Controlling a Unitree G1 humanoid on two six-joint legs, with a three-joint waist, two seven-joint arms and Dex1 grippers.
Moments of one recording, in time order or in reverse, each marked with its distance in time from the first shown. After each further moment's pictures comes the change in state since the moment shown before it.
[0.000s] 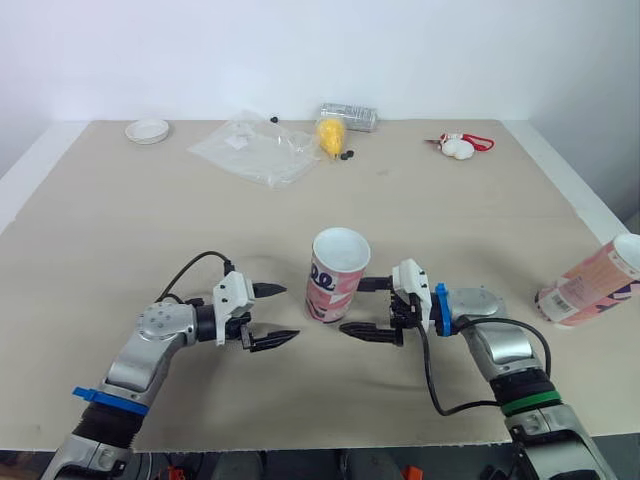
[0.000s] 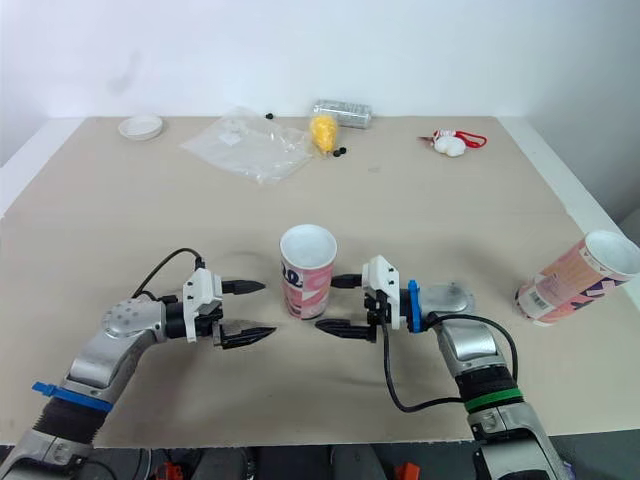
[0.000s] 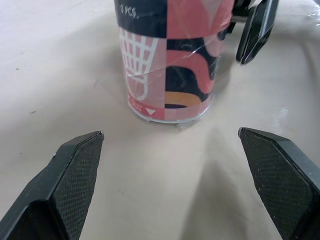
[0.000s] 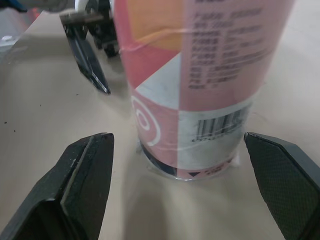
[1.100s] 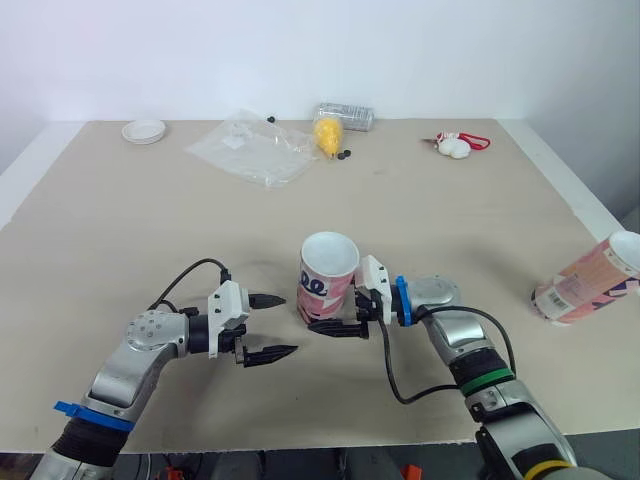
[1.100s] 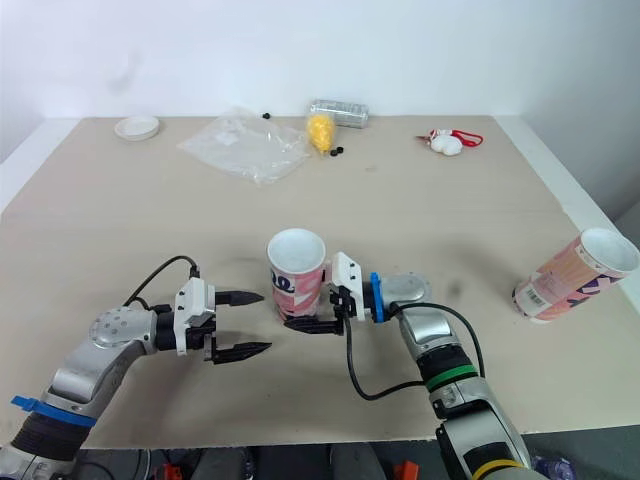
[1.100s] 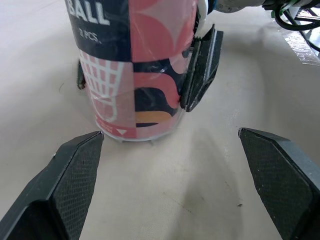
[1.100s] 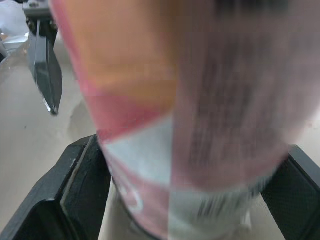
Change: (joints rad) left arm 0.070 0.052 0.000 -0.107 -0.045 0.064 -0.017; right arm -0.134 0.152 0.086 0.161 -0.068 -0.088 0.001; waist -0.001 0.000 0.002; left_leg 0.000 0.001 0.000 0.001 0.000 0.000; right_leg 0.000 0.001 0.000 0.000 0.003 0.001
